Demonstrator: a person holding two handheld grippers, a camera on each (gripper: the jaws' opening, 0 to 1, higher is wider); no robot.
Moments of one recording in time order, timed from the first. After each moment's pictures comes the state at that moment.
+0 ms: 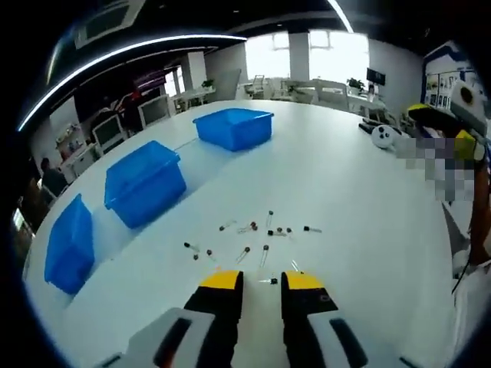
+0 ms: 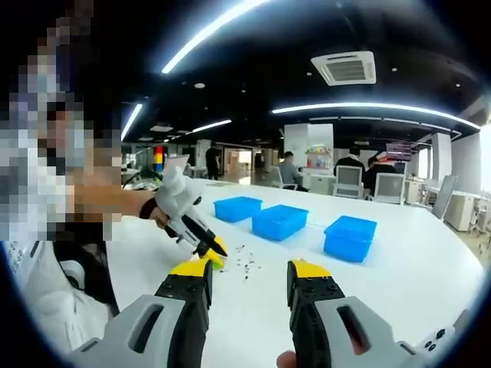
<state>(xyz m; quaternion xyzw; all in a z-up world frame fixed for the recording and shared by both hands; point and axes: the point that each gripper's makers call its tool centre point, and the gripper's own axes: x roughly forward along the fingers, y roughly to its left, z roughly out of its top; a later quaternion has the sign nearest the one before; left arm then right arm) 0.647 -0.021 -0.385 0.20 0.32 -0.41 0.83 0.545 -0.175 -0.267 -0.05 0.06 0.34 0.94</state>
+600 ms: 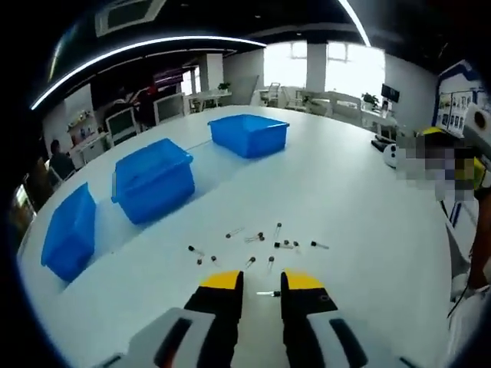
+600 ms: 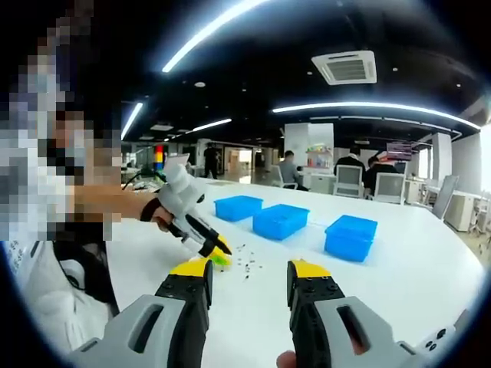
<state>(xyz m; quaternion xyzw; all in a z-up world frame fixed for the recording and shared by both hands) 0.656 -0.034 -0.388 0.17 0.33 -0.38 0.85 0.548 -0.178 -0.269 -0.05 0.06 0.34 0.94</state>
